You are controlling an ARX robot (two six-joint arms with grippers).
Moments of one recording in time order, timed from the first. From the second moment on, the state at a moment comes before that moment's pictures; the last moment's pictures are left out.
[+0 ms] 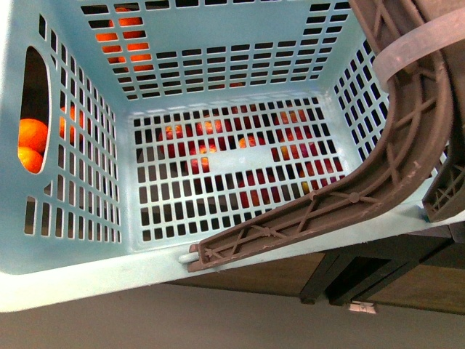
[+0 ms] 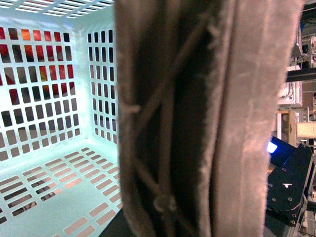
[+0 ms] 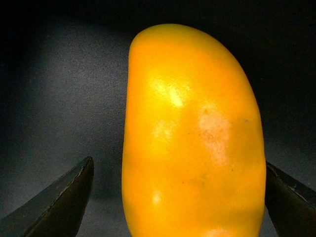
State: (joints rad) left arm -0.62 1.61 1.18 -0.14 0.32 -0.89; right arm -0.46 2.85 1.91 -0.05 -0.22 -0.63
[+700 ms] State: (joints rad) left arm -0.62 1.61 1.18 -0.14 0.32 -0.89; right arm -0.47 2.77 1.75 0.08 -0.29 -0.54
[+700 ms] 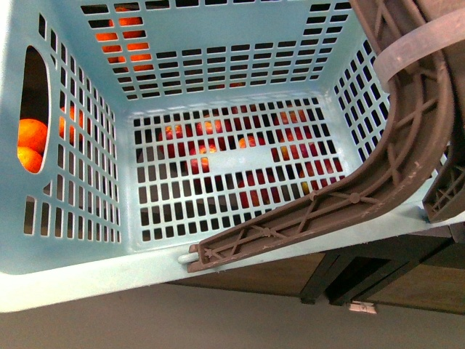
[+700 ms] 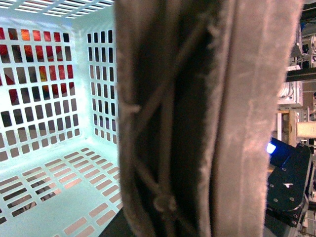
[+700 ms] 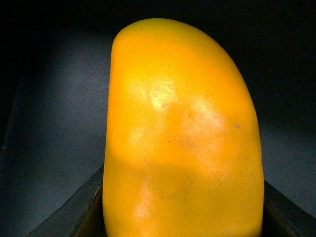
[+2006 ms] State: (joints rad) left arm -0.62 1.61 1.18 -0.14 0.32 -0.89; right arm 0.00 1.41 0.75 0.45 -0.26 -0.22
